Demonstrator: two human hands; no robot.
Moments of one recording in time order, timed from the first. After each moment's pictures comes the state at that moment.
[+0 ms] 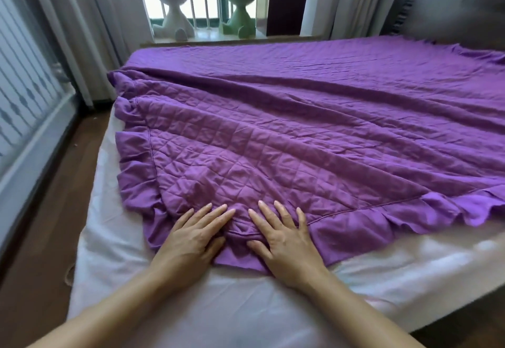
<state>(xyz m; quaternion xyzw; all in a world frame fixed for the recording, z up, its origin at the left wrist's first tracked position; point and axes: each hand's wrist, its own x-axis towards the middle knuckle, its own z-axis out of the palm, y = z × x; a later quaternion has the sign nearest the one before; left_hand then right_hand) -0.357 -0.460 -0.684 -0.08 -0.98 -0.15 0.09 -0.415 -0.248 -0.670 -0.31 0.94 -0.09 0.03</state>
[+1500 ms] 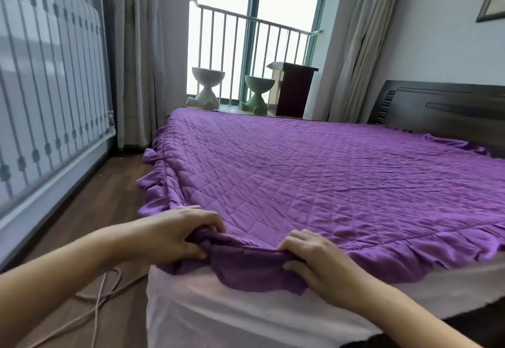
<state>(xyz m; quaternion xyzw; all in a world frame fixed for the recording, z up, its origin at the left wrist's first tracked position) -0.188 -0.499 -0.621 -0.20 -0.96 -0.18 0.03 -0.266 -0.215 -0.645 -0.51 0.84 -0.14 -0.10</state>
